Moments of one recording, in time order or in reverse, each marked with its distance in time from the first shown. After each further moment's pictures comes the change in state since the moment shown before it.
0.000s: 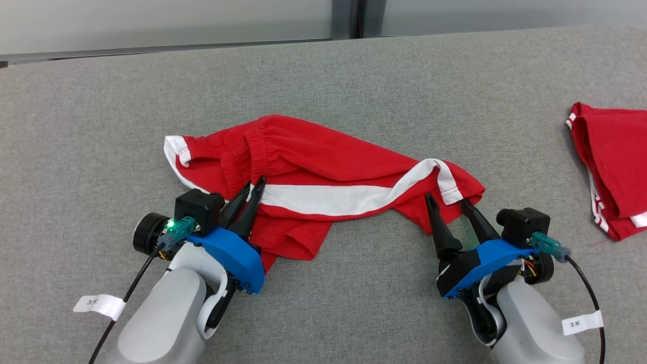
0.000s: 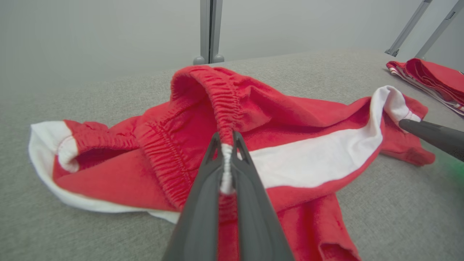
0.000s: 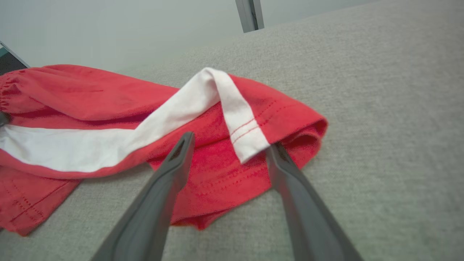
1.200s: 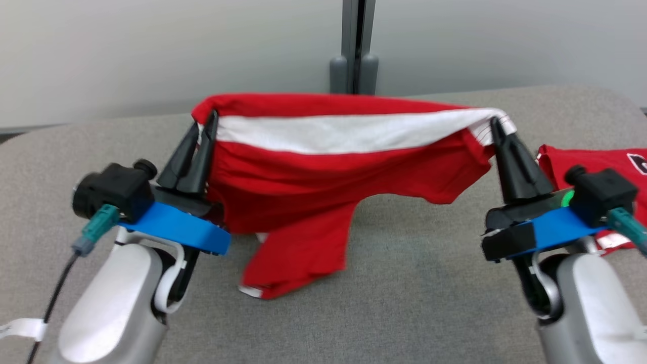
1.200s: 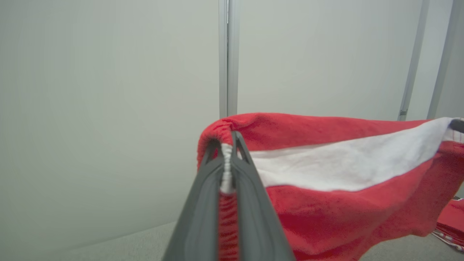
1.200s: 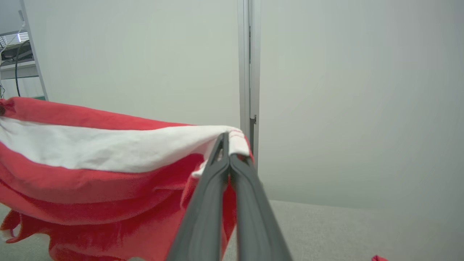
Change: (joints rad) left arm 0.011 0.101 0.095 -0.291 -0.046 0.065 -0.100; right arm 0.093 -0.037 -0.140 -0.582 -0.218 0.000 0.125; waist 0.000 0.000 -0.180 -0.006
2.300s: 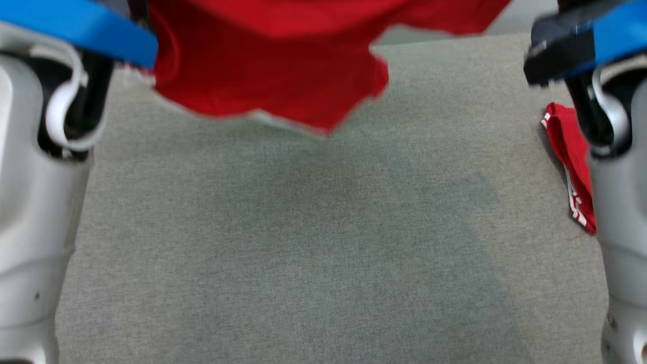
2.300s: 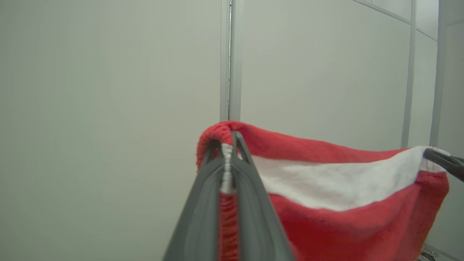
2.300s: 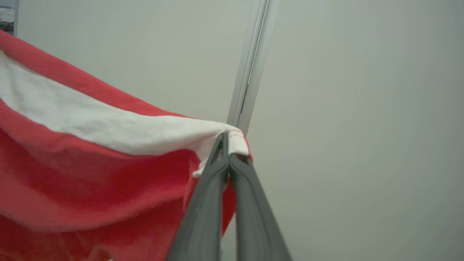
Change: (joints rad) left arm -0.446 0.066 0.095 -0.120 -0.138 -0.025 0.266; right arm -0.493 -0.132 0.053 -0.032 -0.030 0.000 0.234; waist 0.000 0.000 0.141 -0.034
